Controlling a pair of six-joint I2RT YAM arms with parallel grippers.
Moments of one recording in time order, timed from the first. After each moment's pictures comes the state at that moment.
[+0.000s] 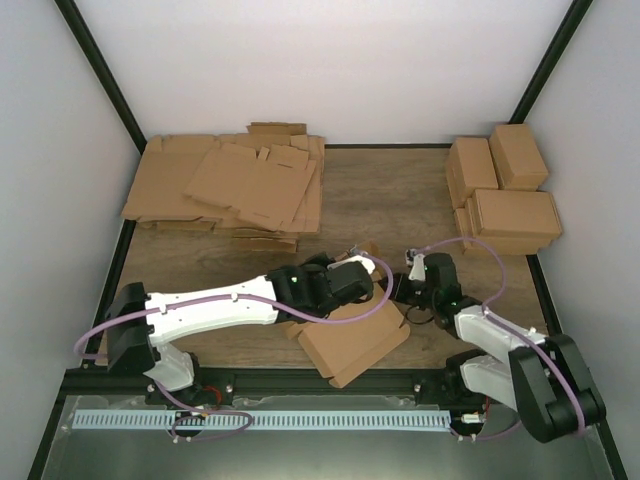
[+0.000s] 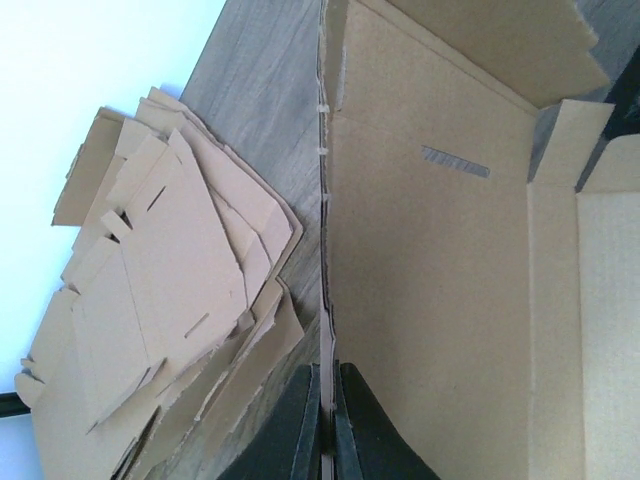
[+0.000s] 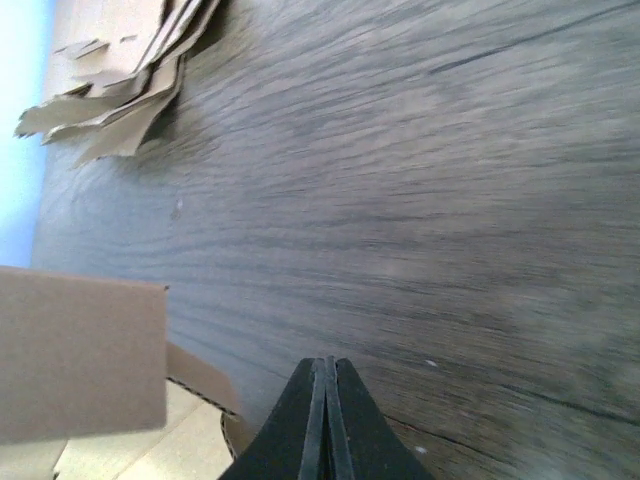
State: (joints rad) left arm -1.27 1.57 1.32 -0.77 -0.76 0.04; right arm 0.31 1.06 0.24 0.15 -0.43 0.65
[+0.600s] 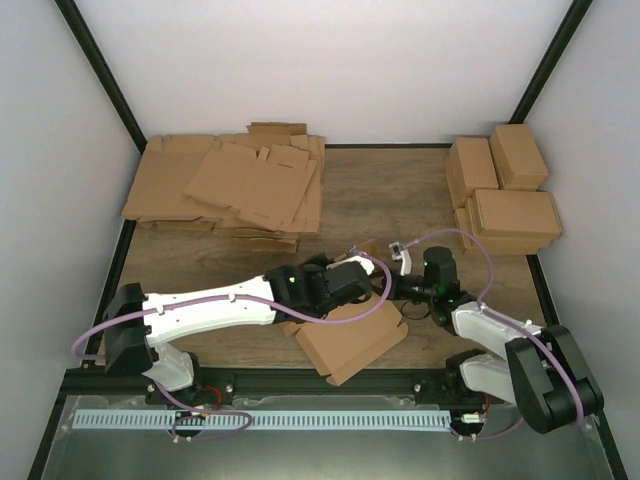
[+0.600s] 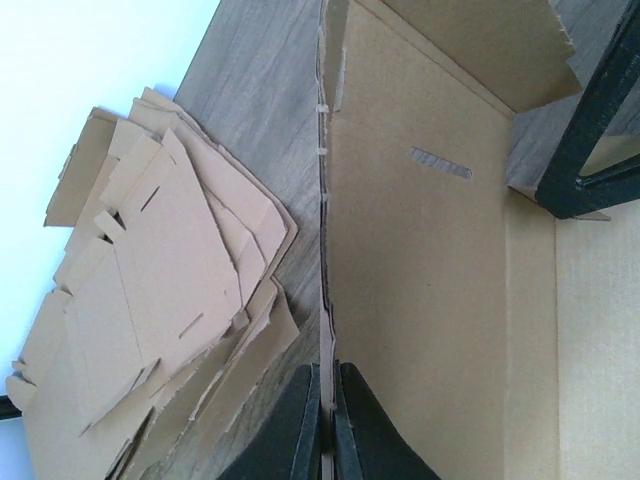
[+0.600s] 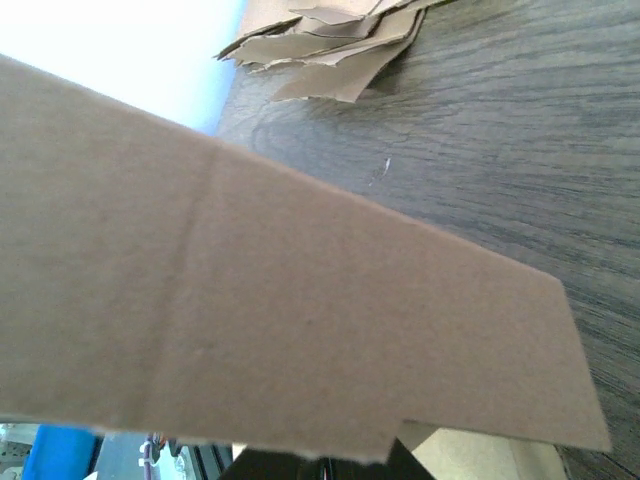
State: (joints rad) left arm -1.27 1.55 1.31 -0.77 -0.74 0.04; right arm 0.33 1.16 0.27 0.38 -0.80 0.64
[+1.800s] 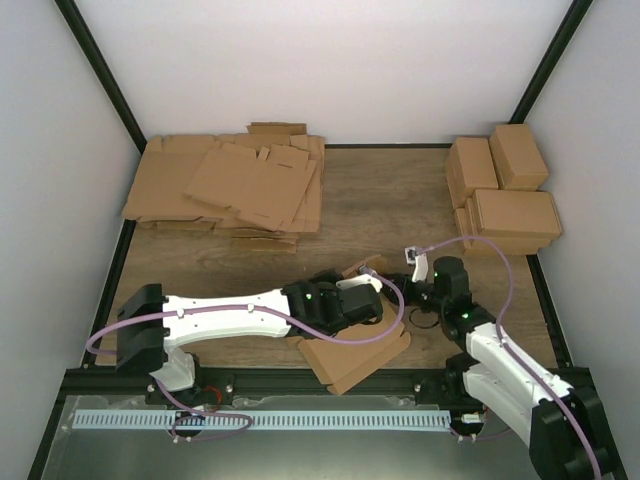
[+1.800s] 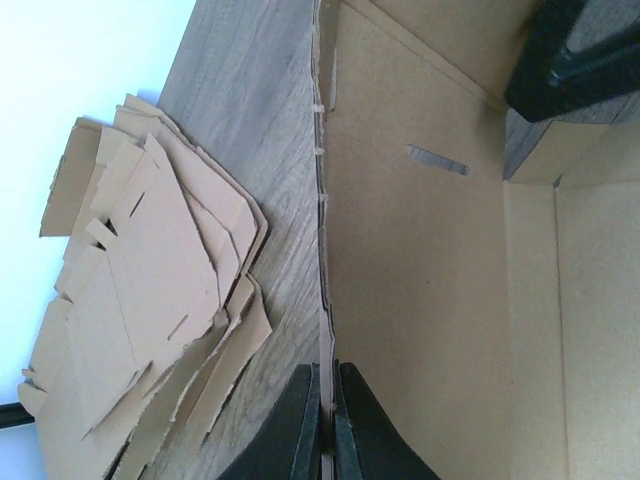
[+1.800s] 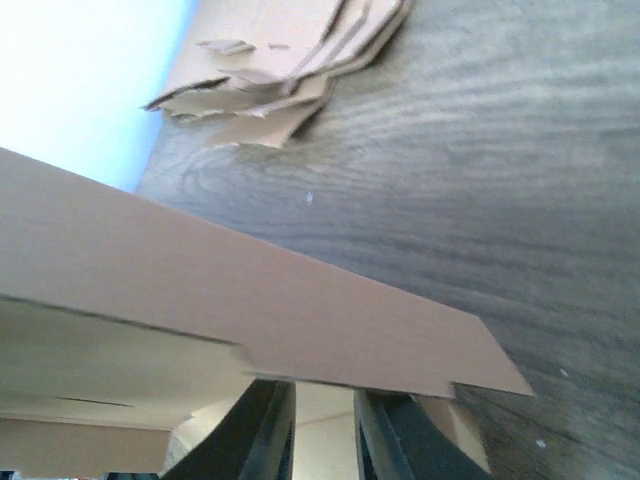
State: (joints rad) left arm -1.35 1.61 1.29 -0.76 -0.79 0.00; right arm 0.33 0.83 0.22 0.08 -0.57 0.59
